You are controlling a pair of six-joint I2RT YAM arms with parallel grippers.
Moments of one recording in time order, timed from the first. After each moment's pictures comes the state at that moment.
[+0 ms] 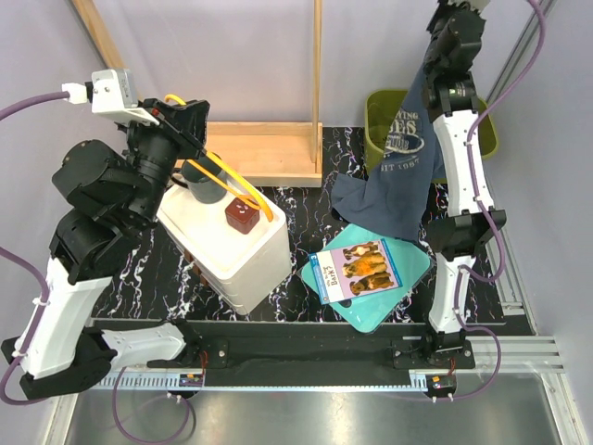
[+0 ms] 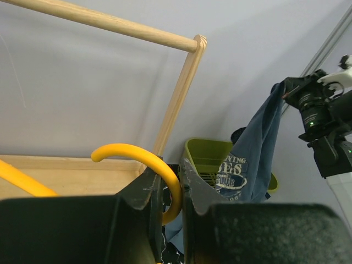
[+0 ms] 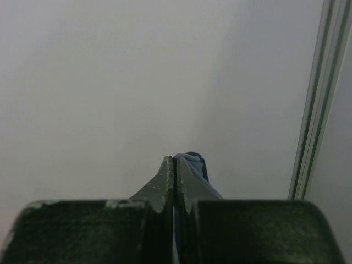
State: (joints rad) left arm -0.79 1.10 1.83 -0.49 -0.53 -0.24; right arm 0.16 2.14 2.65 -0.05 0.45 -0.05
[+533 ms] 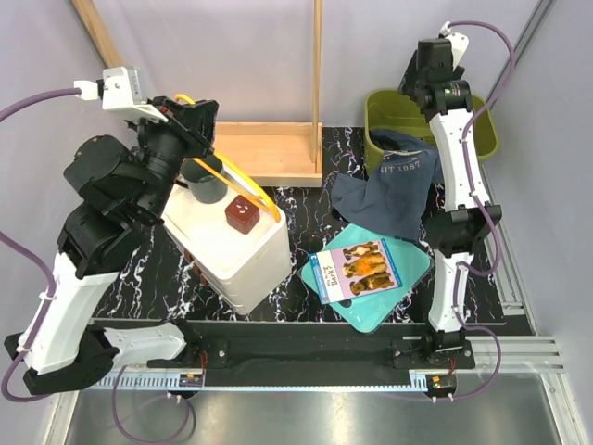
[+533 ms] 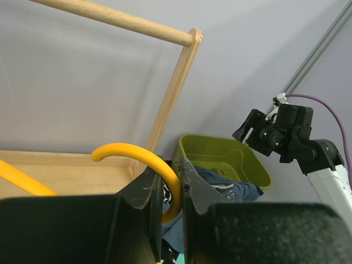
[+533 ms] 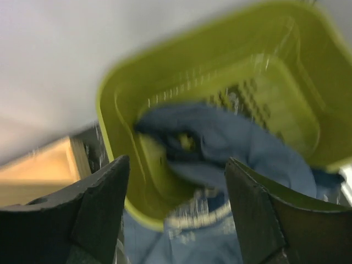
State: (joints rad) left arm -0.79 1.12 1.83 -0.49 -0.51 -0.27; right arm 0.15 2.19 2.63 -0.88 0.44 0.38
